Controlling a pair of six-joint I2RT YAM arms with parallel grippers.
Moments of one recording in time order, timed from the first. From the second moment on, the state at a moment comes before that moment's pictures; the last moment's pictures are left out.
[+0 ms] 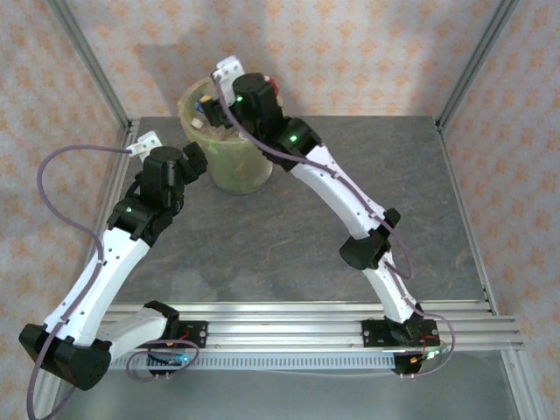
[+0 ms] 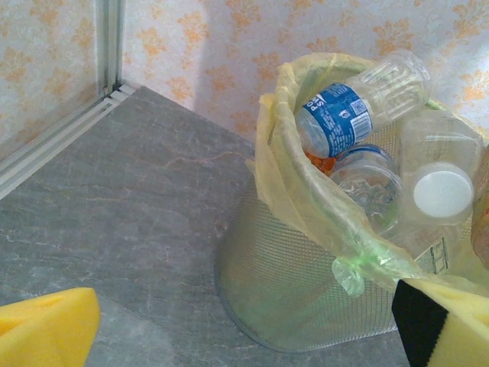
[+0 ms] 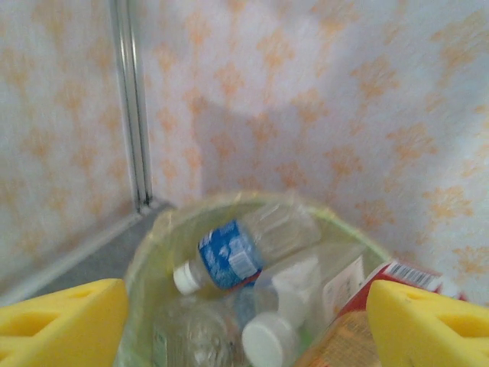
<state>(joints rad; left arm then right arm) -0.32 1.05 1.15 -0.57 -0.54 -0.64 0.87 2.23 2.75 -0.66 0.32 -0.05</state>
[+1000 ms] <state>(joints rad) 0.04 1.55 1.58 -0.47 -0.20 -0.67 0.64 2.32 2.78 -0.83 0.14 0.46</state>
